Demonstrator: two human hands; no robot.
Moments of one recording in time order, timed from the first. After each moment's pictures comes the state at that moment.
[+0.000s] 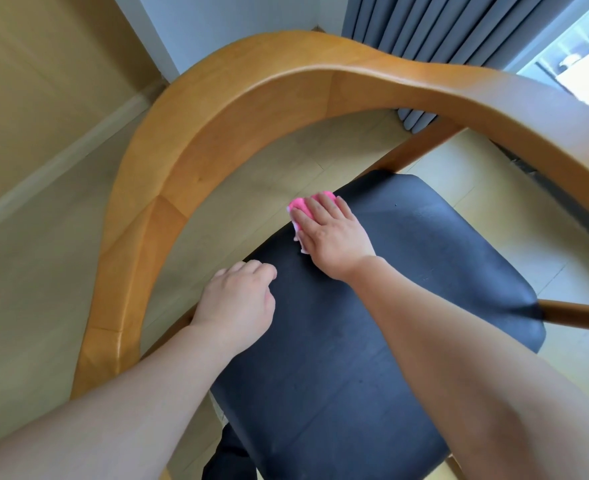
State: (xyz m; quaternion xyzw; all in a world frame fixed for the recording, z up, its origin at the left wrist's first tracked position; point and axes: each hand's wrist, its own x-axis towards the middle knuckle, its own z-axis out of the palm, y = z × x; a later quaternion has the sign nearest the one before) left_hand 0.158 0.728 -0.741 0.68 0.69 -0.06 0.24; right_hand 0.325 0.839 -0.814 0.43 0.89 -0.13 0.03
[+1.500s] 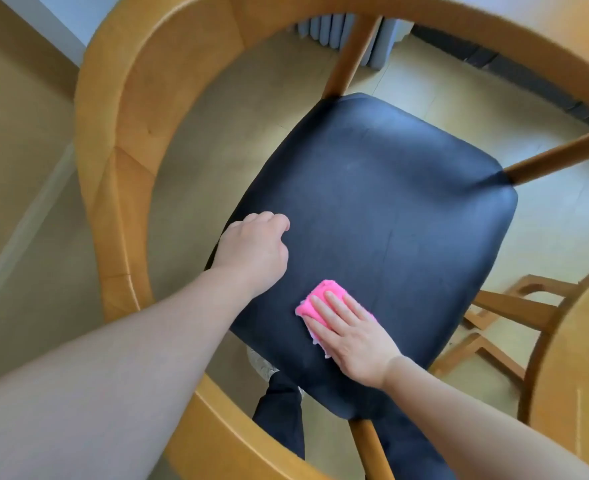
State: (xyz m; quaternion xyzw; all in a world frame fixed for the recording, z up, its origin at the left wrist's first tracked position) left_hand 0.185 0.723 -0.716 0.77 0.59 -0.08 0.23; right_hand 0.376 0.558 -0.821 0.42 0.90 -0.14 0.04
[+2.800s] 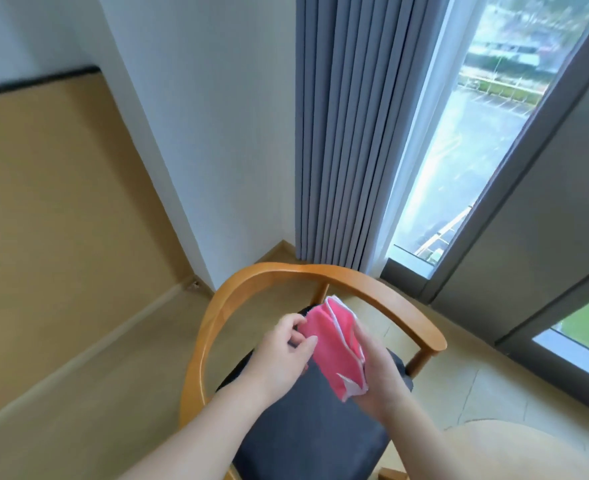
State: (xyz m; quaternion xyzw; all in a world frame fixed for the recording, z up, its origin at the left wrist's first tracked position) left_hand 0.277 0.625 -0.412 0.57 0.60 0.27 0.49; right_hand 0.452 0.615 -0.406 0.40 0.32 -0.75 -0.42
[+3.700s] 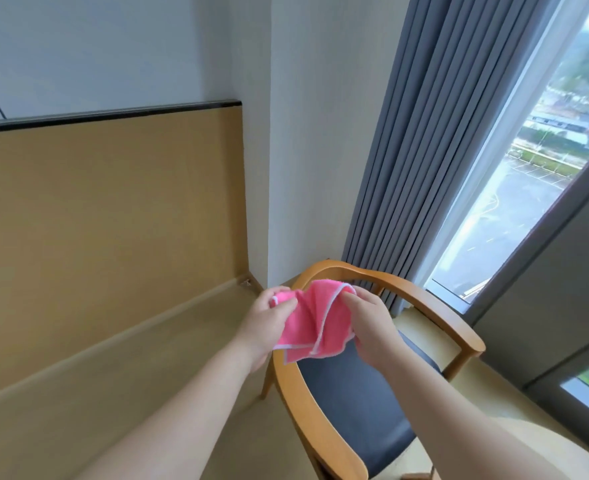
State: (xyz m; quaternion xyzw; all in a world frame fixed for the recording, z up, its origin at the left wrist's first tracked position) left_hand 0.107 0.446 -0.290 0.36 0.60 0.49 0.53; right_hand 0.273 0.488 -0.273 0.54 0.48 -0.58 -0.37
